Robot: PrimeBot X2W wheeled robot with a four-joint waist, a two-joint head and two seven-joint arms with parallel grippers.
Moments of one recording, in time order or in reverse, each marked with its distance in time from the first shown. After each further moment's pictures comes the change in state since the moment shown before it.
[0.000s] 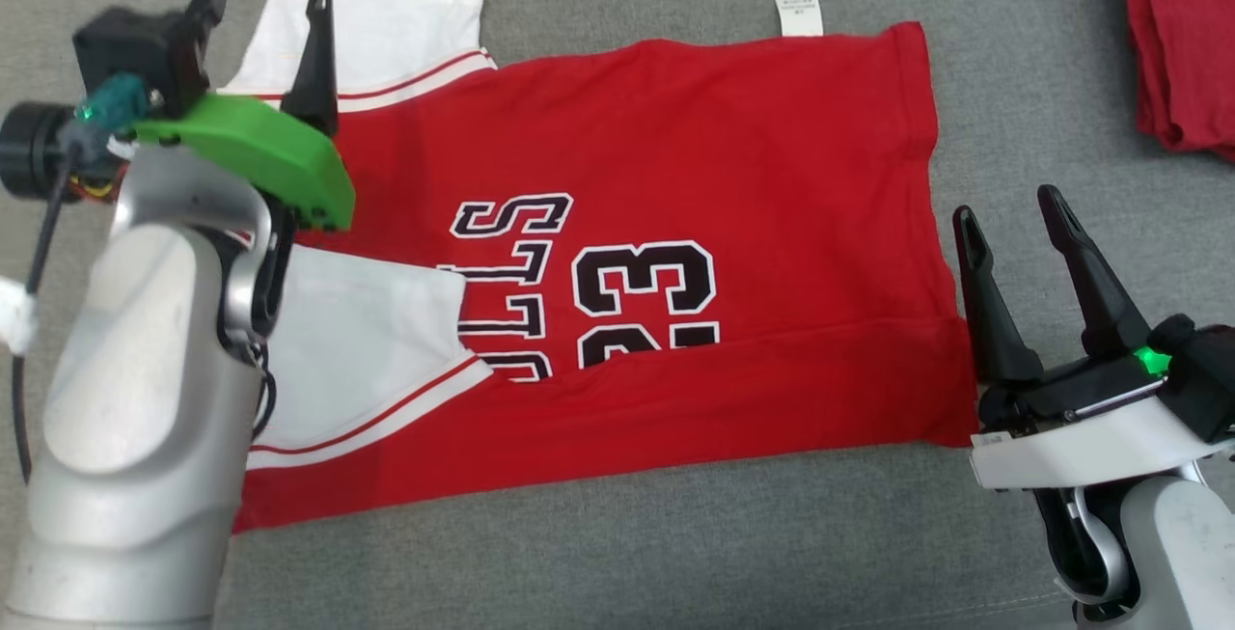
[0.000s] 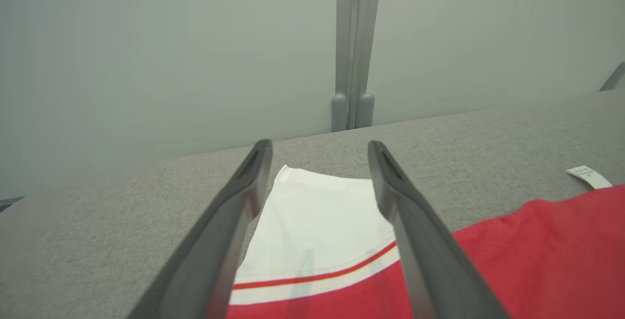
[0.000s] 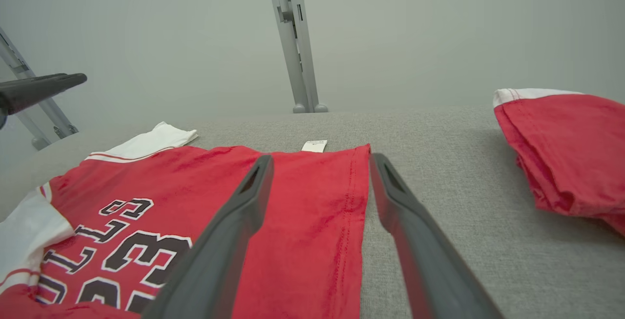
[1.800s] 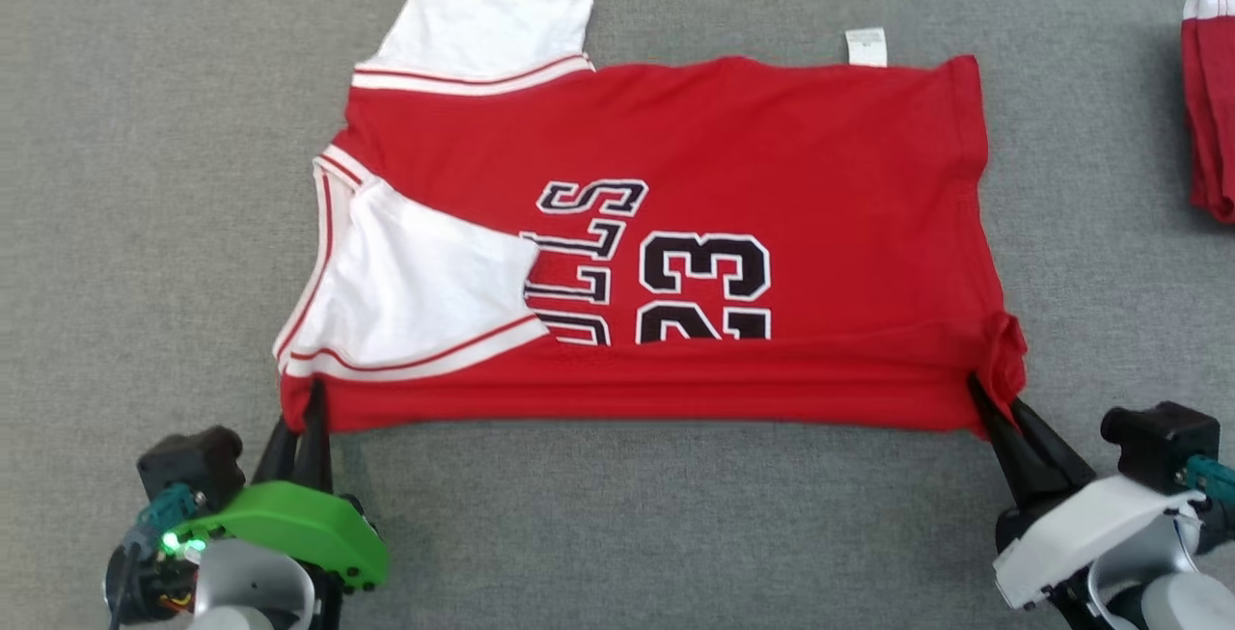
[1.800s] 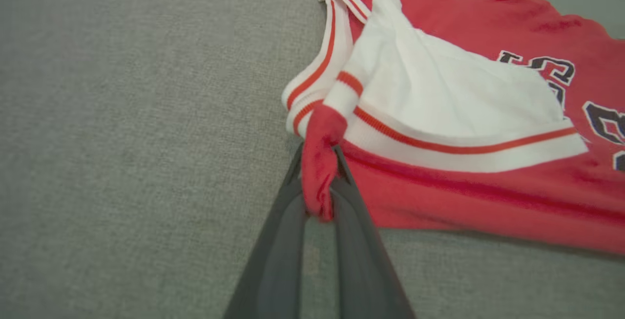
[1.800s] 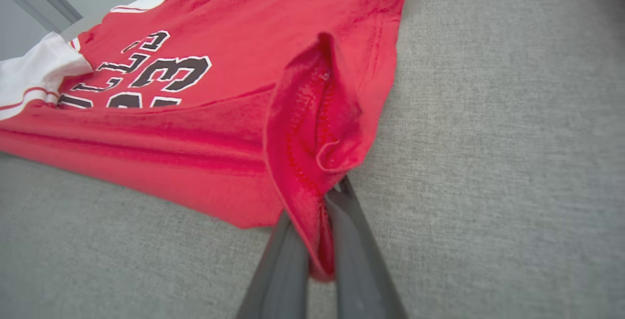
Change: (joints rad) left arm 0.641 -0.066 0.113 -0.172 -0.117 0.089 -0.052; right arm 0.111 -0.130 0.068 0.209 0.159 0.001 0.146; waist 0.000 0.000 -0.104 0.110
